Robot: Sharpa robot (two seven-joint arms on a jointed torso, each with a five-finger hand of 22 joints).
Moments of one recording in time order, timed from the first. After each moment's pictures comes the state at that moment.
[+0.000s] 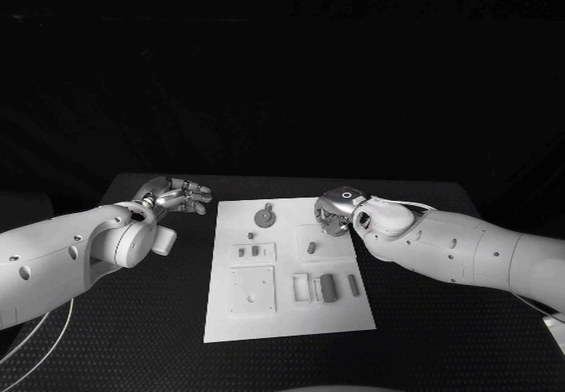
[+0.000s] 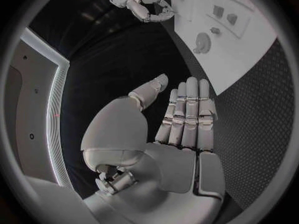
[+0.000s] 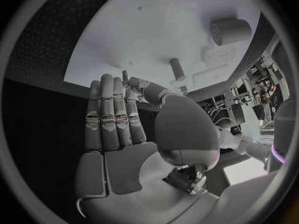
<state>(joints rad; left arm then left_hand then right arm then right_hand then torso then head) 1.24 -0.78 -0.12 1.27 -0.29 -0.32 0.10 1.13 -0.11 0.59 -0.28 0.10 0.87 0.19 0.27 0.48 1.12 0.13 0.14 0.27 1.00 0.05 0.72 0.41 0.02 1.00 -0.06 0.07 1.12 1.13 -0.64 -0.12 1.15 -1.78 -0.33 -0.11 1.19 -0.12 0.73 -0.23 0.28 1.04 0.09 0.38 0.54 1.30 0.06 0.20 0.27 1.22 0.00 0.45 0.87 0.25 0.95 0.16 0.31 1.22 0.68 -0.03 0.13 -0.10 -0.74</state>
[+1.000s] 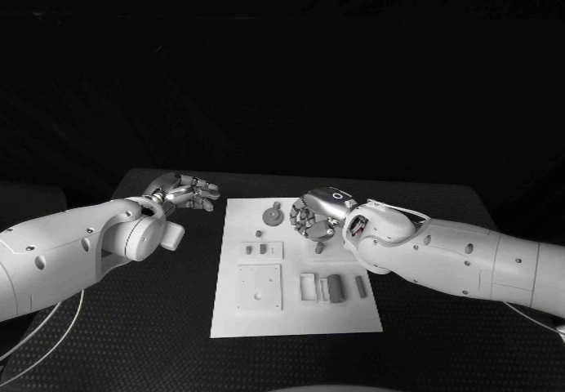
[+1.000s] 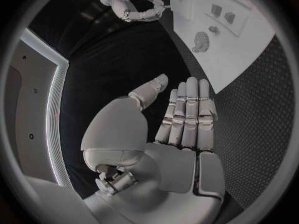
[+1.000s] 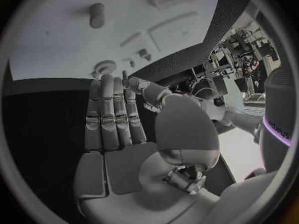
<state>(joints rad) 1.24 -0.79 -0.12 1.26 -0.29 -0.32 0.10 1.13 -0.11 0.59 -0.28 0.10 0.86 0.19 0.27 0.48 1.12 0.13 0.14 0.27 1.00 0.05 0.71 0.41 0.02 1.00 -0.06 0.07 1.12 1.14 -0.66 -0.10 1.38 -1.60 -0.44 -0.05 1.19 -0.12 0.73 -0.23 0.29 1.04 0.09 0.38 0.54 1.30 0.06 0.20 0.27 1.23 0.00 0.45 0.87 0.25 0.95 0.16 0.31 1.22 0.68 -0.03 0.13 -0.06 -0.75</state>
